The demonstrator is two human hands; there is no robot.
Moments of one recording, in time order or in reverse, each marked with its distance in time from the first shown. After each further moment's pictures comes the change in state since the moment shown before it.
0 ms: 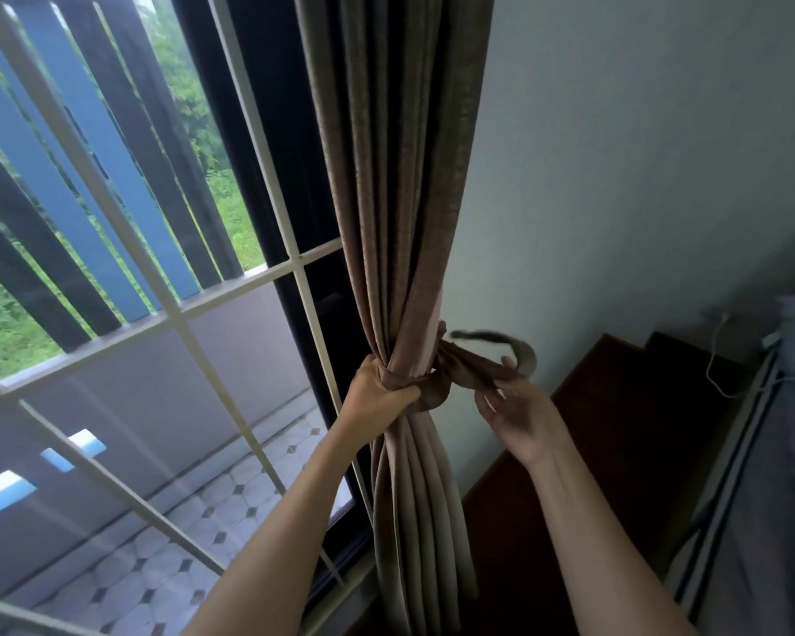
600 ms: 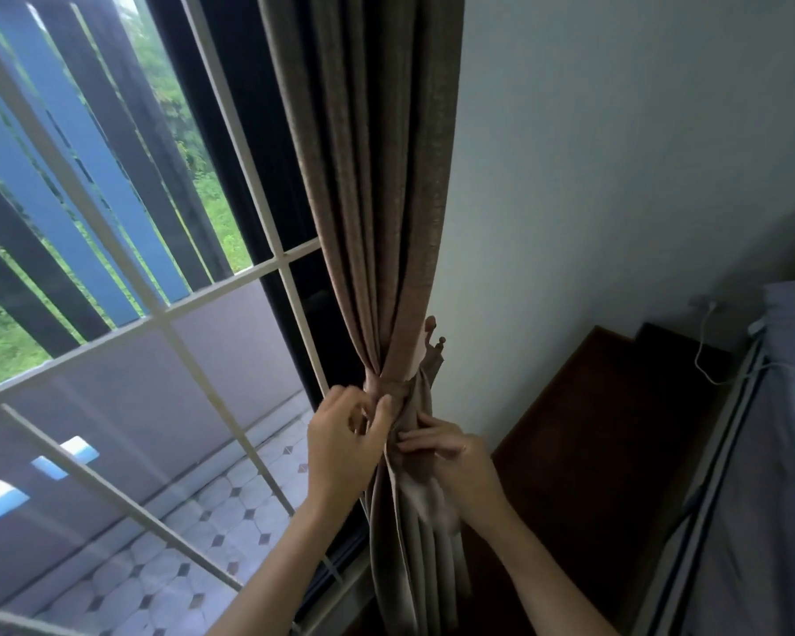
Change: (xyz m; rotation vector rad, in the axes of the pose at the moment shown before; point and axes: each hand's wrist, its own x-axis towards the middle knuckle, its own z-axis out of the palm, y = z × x) left_hand -0.075 0.011 -0.002 0.334 0.402 0.308; right_hand -0.055 0.075 -0.008 -1.050 -0.275 -0.434
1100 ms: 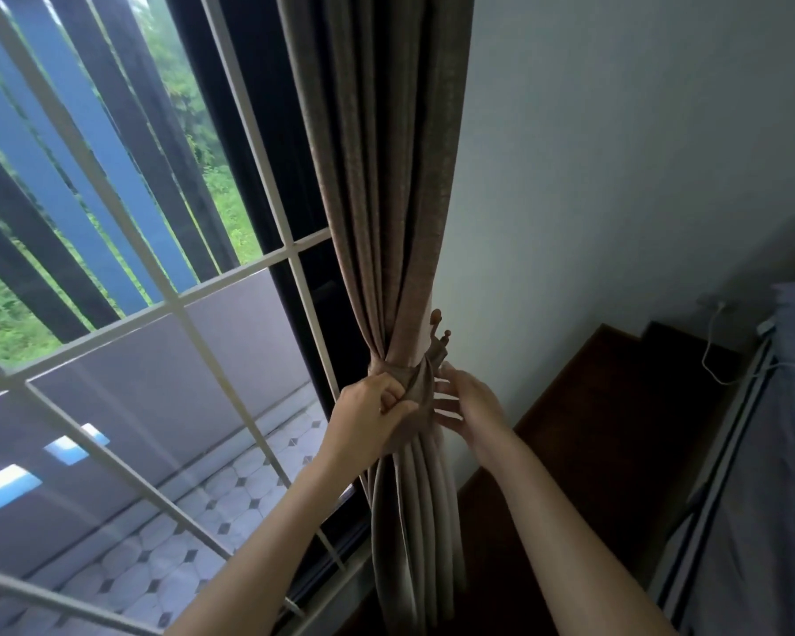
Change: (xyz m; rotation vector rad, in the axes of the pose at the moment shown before) left_hand 0.018 0.004 0.001 0.119 -0.393 -0.048; right_hand 0.051 -0.023 -0.014 0.273 0.120 0.484
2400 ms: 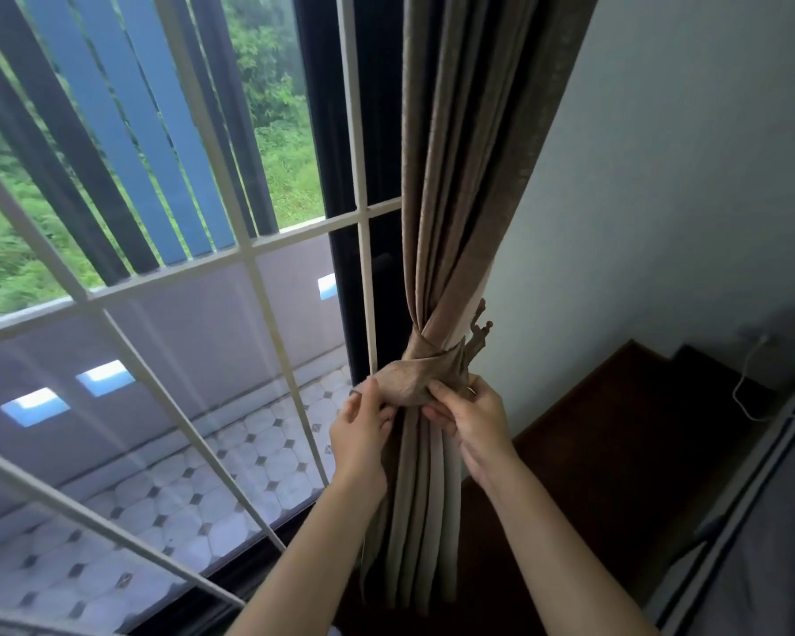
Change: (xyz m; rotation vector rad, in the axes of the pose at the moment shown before) left_hand -0.040 -0.027 0.017 -1.287 0.421 -0.819; right_hand -0.025 0.020 0.048 0.207 0.006 -0.052
